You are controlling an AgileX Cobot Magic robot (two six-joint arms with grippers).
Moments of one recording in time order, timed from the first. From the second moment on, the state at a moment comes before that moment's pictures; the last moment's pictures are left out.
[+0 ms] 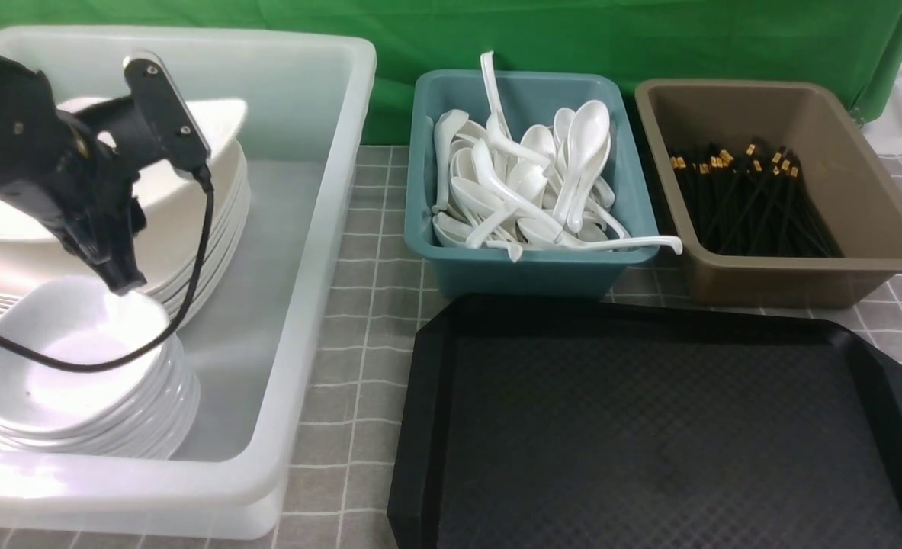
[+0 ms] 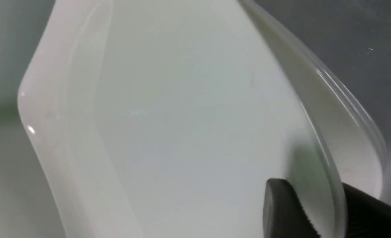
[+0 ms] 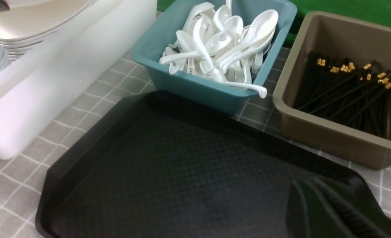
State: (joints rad) right arm 0.47 0.50 -0.81 -0.08 0.71 0.06; left arm -0.10 1.61 -1.17 0.30 0.64 0.71
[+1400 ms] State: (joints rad) right arm 0.47 0.50 -0.81 -0.08 0.72 0.06; left arm -0.18 0.31 -0.31 -0.50 0.23 0.79
